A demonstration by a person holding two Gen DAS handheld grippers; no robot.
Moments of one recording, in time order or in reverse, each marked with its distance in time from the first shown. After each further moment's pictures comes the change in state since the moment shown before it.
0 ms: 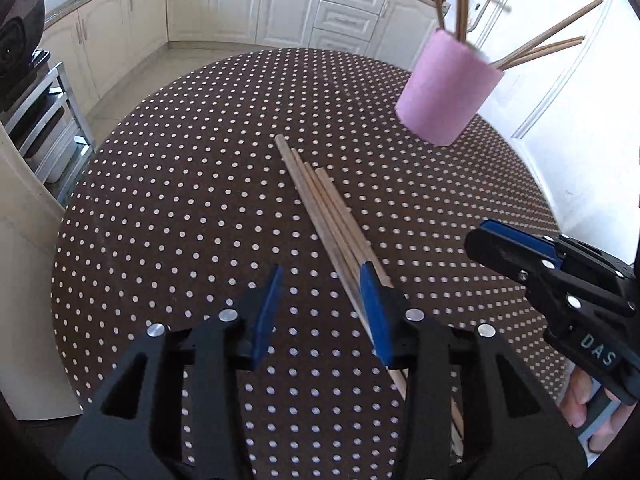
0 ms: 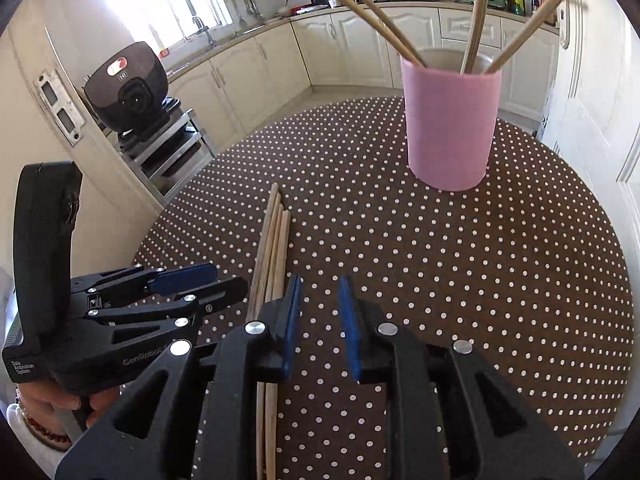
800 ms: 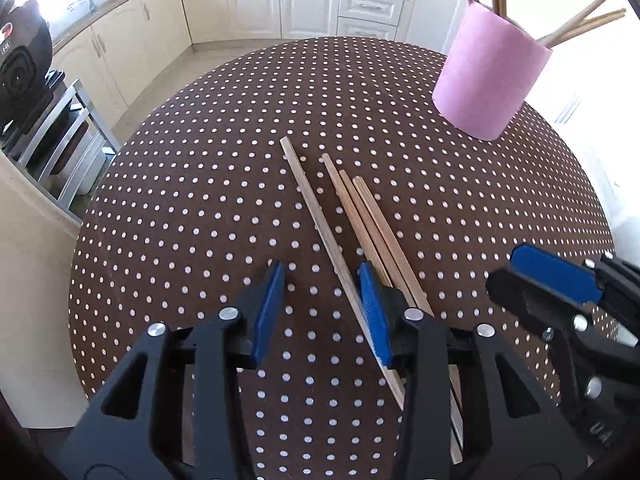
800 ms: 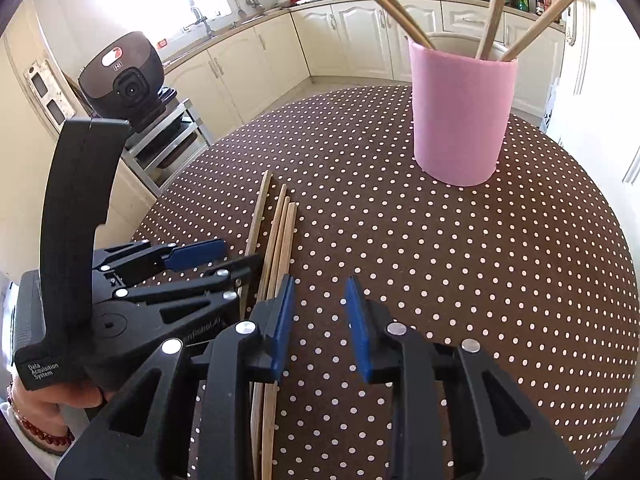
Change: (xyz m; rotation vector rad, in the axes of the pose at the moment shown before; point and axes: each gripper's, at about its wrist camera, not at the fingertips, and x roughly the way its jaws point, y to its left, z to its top) left arm 0.038 -0.018 0.034 0.042 0.043 0.174; right arm 0.014 0.006 0.006 -0.009 0.042 -0.010
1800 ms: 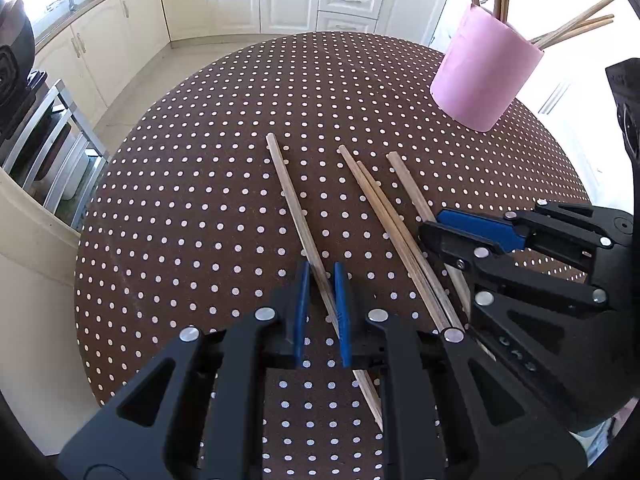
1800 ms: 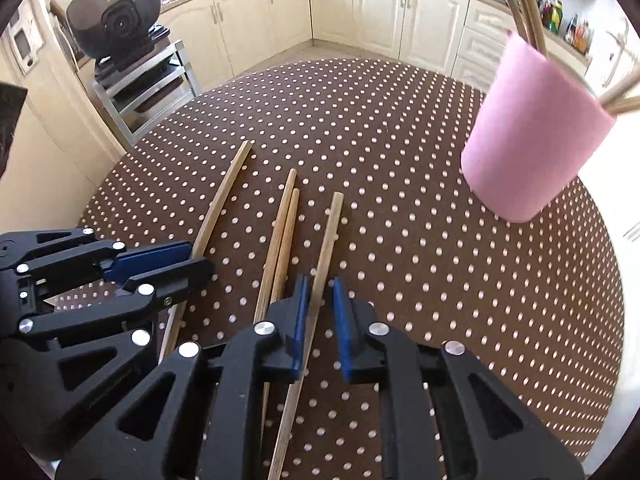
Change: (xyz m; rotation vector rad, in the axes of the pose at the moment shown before) left arm -0.003 0.037 -0.008 0.040 0.020 -0.087; right arm 0.072 0.043 0.033 -0.155 0.132 -0.137
